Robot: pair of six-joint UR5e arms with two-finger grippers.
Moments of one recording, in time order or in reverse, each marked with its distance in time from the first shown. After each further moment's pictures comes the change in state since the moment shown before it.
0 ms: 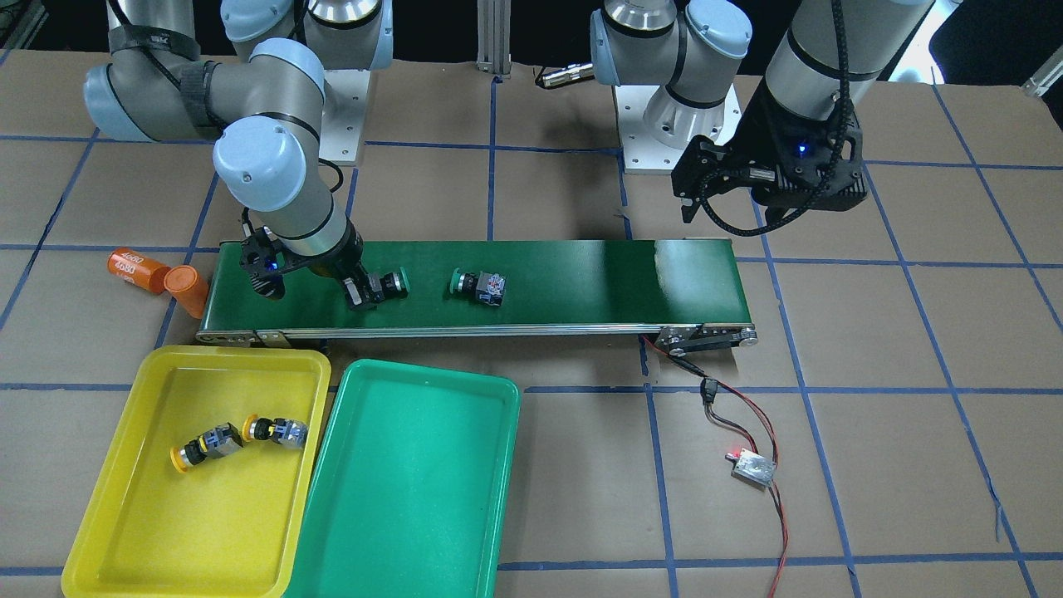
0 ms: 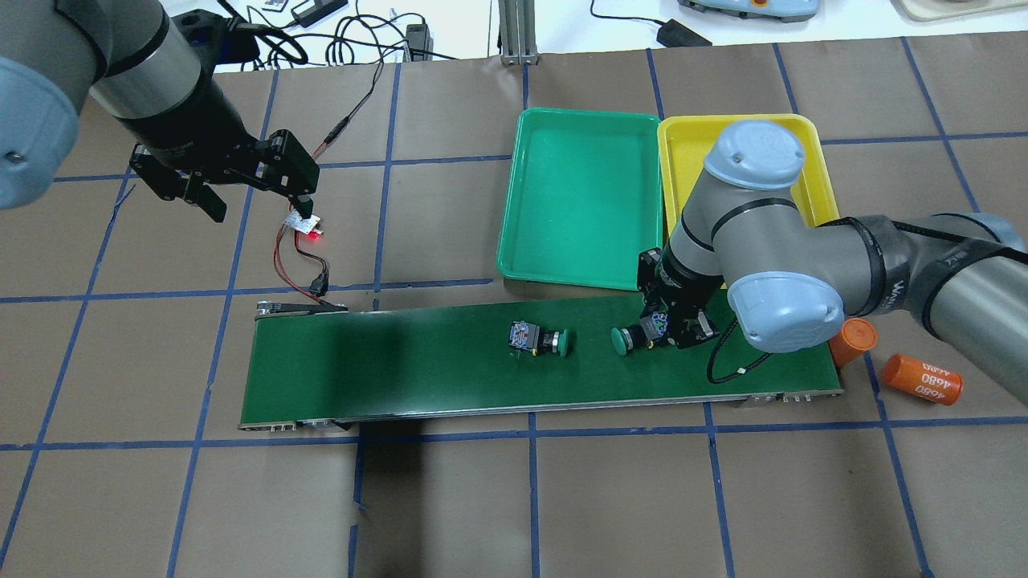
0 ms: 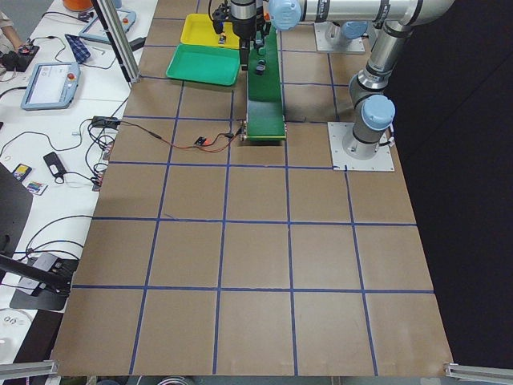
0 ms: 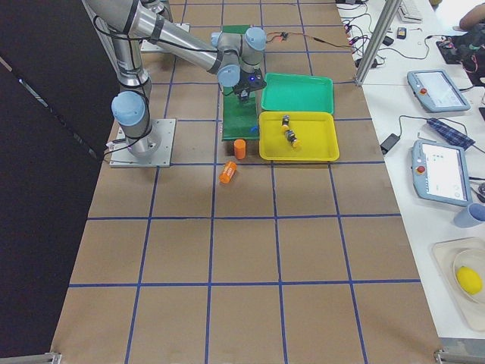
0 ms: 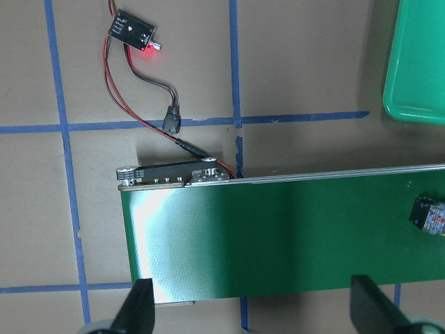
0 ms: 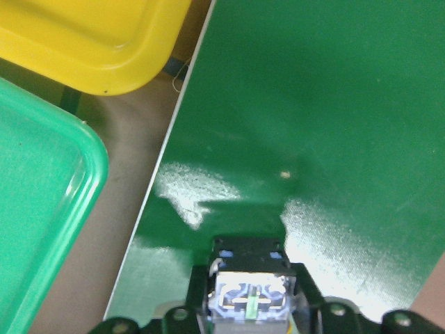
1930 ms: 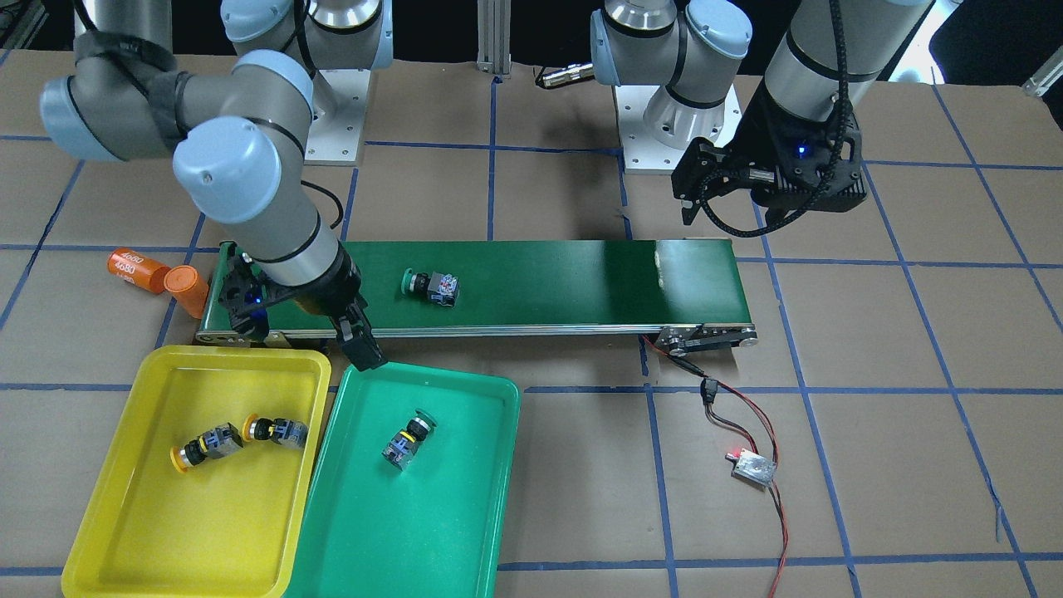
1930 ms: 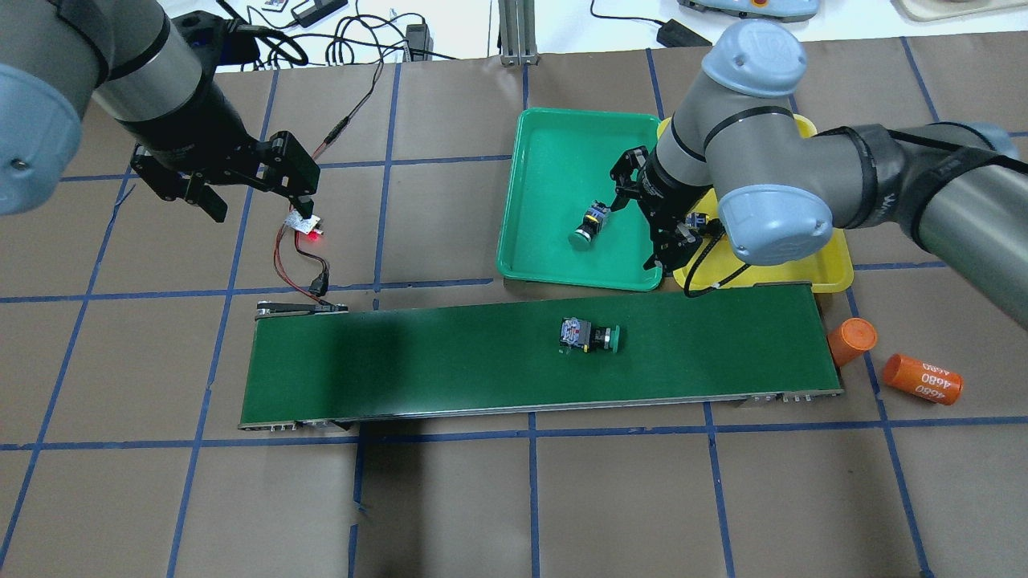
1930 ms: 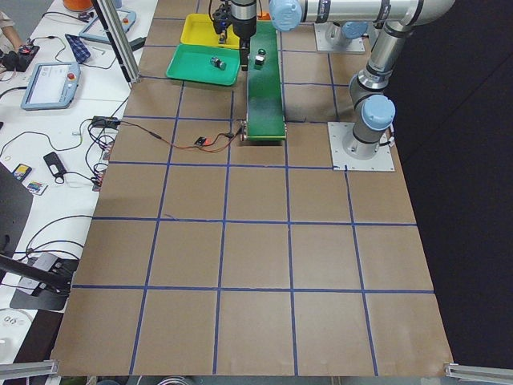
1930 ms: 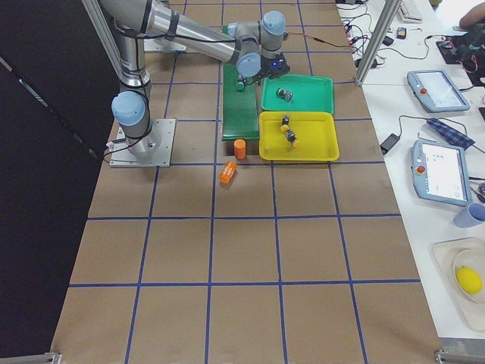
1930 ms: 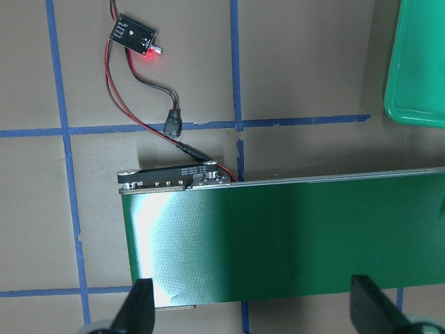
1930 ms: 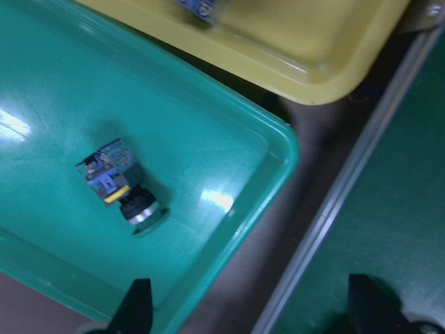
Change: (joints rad) left arm 0.000 0.004 -0.011 0.017 0.001 0.001; right arm 0.008 0.027 -0.183 0.007 0.068 0.027
